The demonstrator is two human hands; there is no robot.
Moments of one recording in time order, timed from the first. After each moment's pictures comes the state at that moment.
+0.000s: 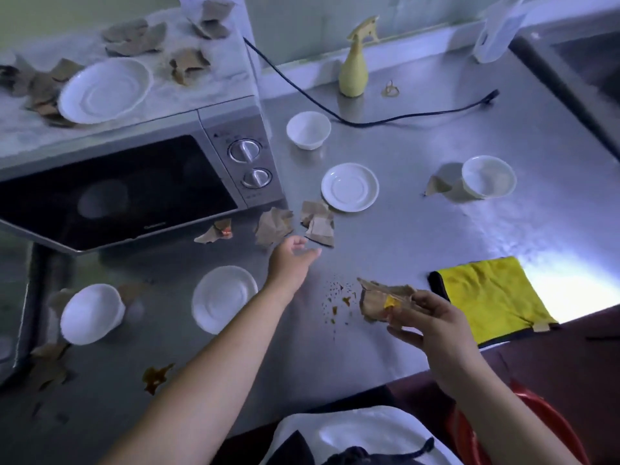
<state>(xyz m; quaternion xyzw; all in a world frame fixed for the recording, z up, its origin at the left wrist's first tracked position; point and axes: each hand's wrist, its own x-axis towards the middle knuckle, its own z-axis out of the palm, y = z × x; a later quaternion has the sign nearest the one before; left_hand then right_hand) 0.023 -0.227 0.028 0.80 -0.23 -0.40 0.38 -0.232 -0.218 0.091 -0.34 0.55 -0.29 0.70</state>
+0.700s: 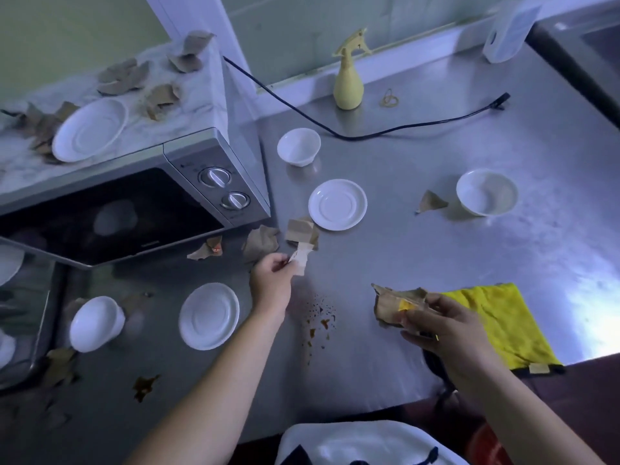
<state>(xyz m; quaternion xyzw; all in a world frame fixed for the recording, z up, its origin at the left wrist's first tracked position) -0.021 -0.252 0.041 0.83 -0.13 -0.26 0.48 -0.291 -0.303 0.076 -0.32 0.53 -0.25 0.74</state>
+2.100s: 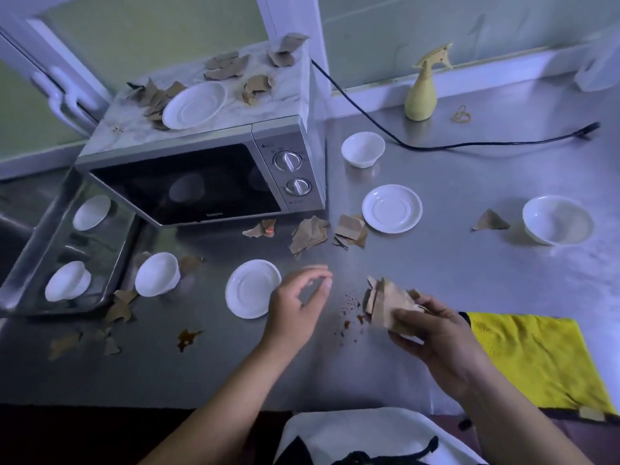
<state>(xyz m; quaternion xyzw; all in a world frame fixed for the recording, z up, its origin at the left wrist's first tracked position) -0.046 -0.152 0.089 0.78 -0.38 -0.15 0.47 -0.237 -0.276 0.092 -0.27 0.44 -0.17 0.84</state>
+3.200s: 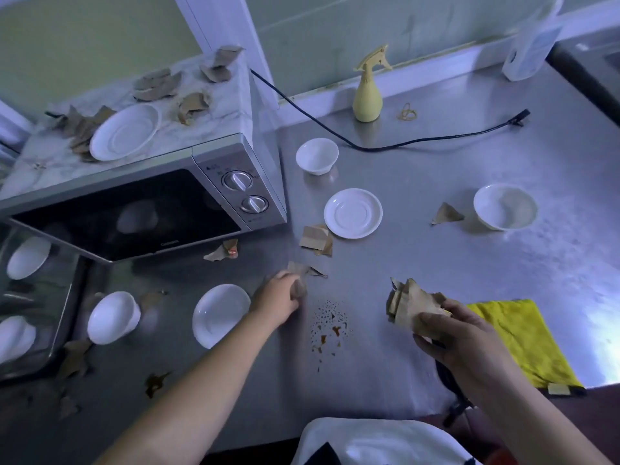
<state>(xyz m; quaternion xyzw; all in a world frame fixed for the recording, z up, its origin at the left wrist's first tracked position) 0.034 -0.221 -0.005 0.85 -0.48 -0.22 0.01 -0.286 -0.304 0.087 -0.23 0.50 -0.26 0.79</state>
